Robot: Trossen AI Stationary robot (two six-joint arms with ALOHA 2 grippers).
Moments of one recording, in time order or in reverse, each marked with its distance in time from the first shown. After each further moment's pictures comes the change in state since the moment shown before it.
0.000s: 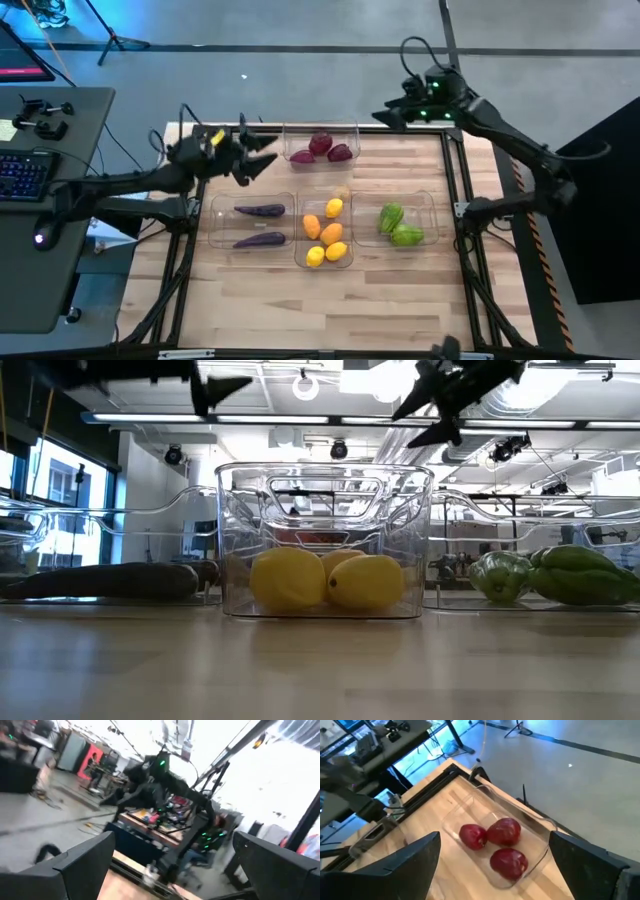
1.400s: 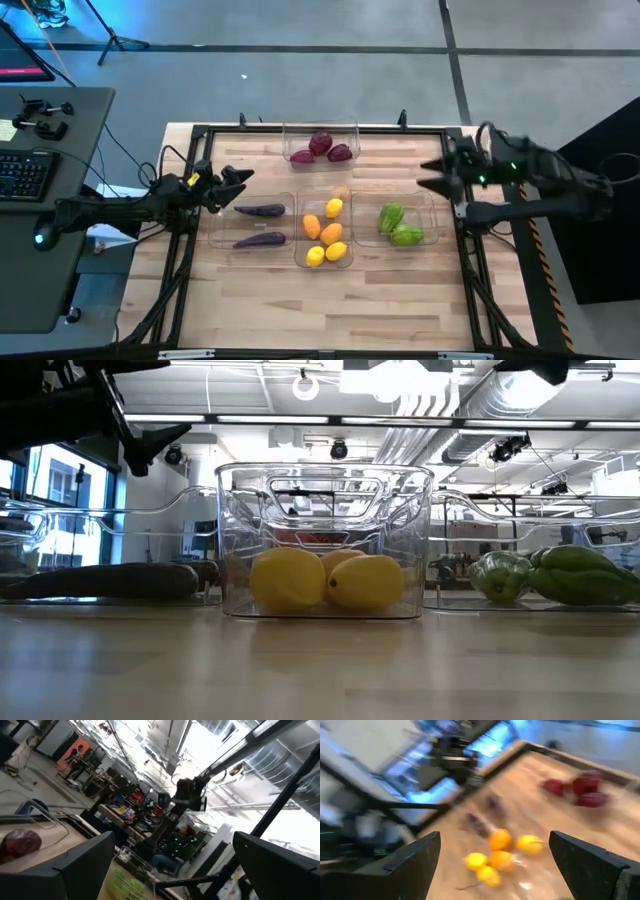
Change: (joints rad) left arm -0.137 -0.527 -0.574 0.123 -0.103 -0.203; right arm 0.711 -0.608 -0.185 -0.290 0.420 0.347
